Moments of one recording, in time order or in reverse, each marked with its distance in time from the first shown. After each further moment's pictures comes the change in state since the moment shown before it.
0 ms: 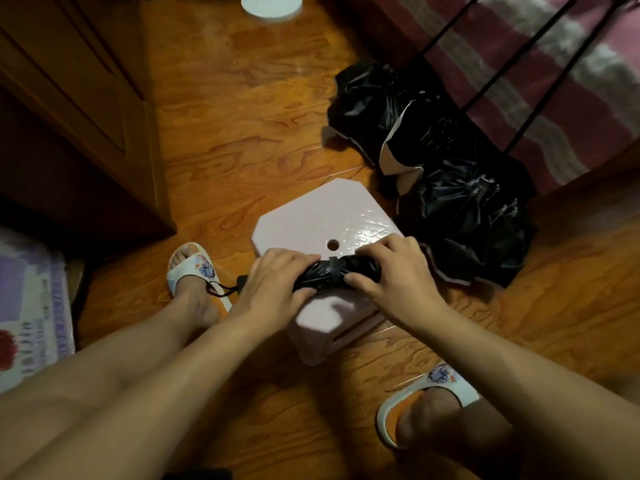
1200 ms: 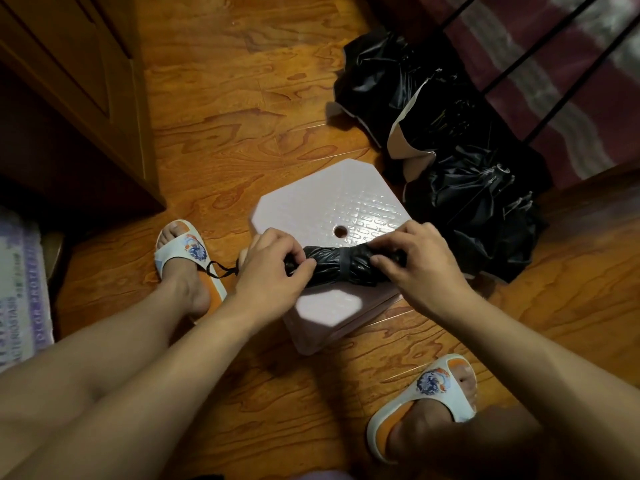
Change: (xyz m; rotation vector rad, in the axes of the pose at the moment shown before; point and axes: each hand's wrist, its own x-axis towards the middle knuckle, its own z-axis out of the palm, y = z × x) left_hand 0.000 0.004 -0.005 -0.315 0.114 -0.318; right_hand 0.011 0.008 -0.005 0.049 -0.050 0.001
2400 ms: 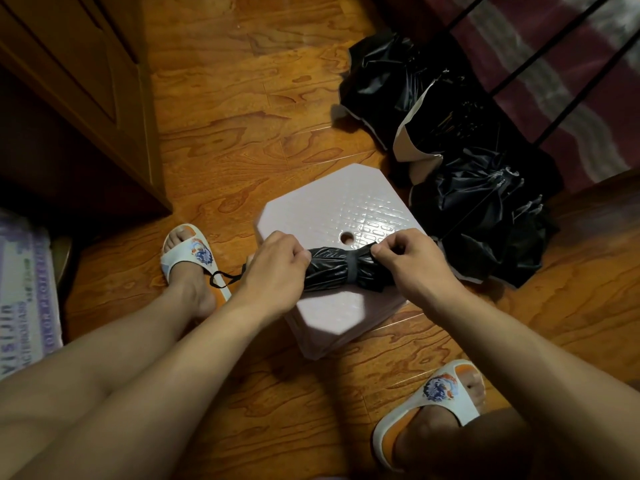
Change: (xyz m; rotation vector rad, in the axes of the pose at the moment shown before) left_hand 0.017 0.014 -0.007 0.102 -0.123 -0.162; right_hand 0.020 -0.020 0.010 0.452 -0.060 0.391
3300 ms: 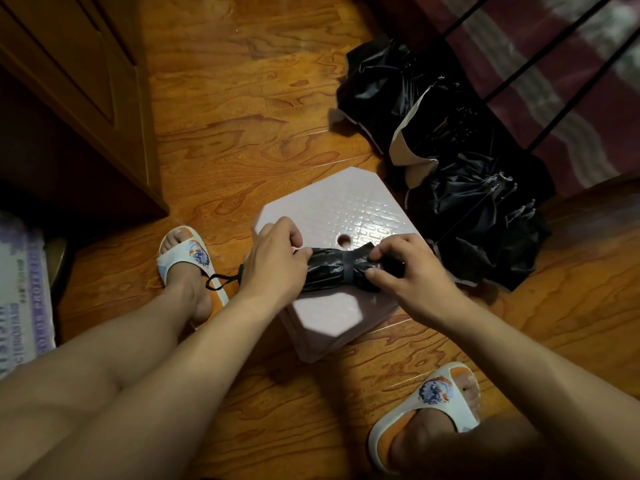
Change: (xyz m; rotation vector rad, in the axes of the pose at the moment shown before) left_hand 0.011 0.008 0.003 -0.033 0.134 -0.066; right_hand -0.006 0.022 -0.013 -0.199 -0.121 -0.260
